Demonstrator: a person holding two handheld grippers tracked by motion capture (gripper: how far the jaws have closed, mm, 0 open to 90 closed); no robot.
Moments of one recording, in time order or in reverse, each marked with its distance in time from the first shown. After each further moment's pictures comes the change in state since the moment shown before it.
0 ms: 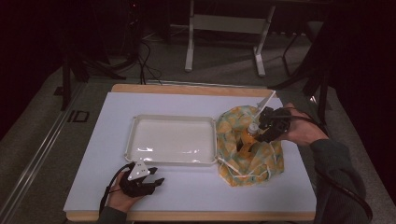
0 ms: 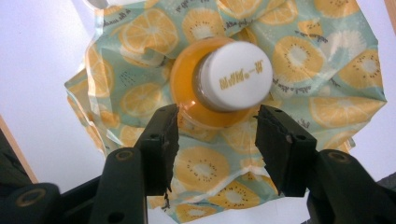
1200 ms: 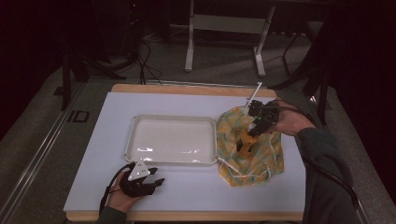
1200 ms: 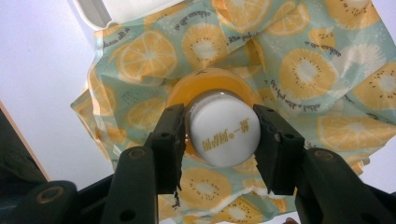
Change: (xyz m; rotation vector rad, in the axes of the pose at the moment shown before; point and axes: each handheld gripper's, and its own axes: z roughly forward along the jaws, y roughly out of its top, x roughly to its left) left arm 0.000 0.000 0.000 0.001 -0.004 0.007; right arm -0.015 0.031 0.012 0.081 0.073 0.047
